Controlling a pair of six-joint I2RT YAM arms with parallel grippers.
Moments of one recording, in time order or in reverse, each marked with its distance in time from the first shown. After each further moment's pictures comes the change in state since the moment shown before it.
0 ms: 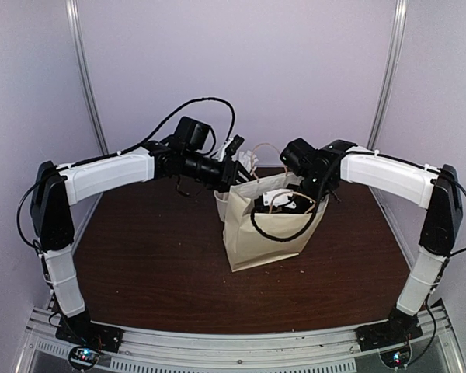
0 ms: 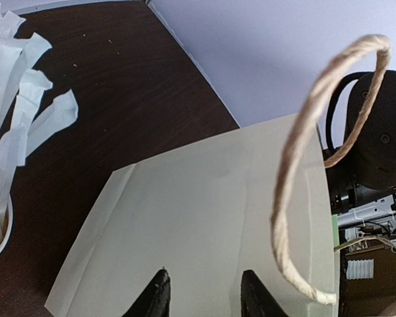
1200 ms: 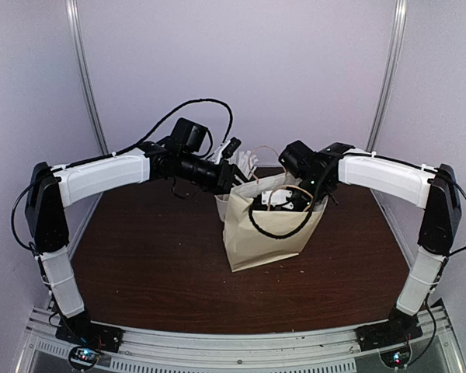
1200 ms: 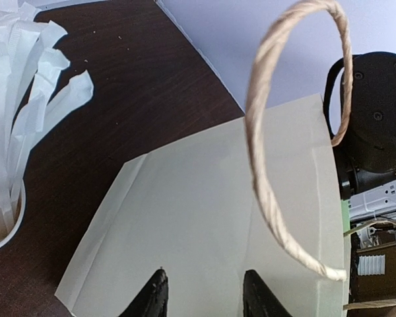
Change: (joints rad) left arm 0.000 -0.036 -0.041 -0.032 -0.035 0.050; right arm -0.002 0.018 -0.022 0.035 -0.012 0.084
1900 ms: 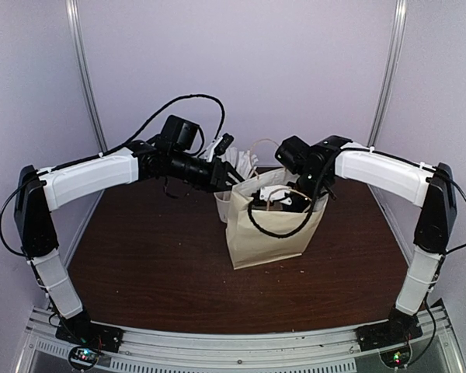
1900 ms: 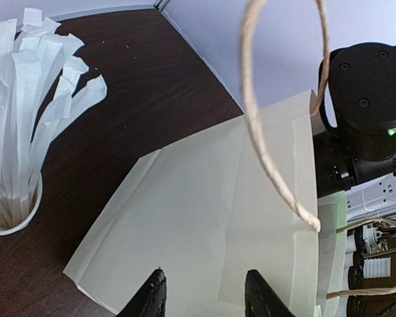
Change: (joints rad) left arm 0.000 -0.089 -0.061 -0.007 -0.043 0.012; right arm 0.014 0.025 0.104 -0.106 0.037 0.082
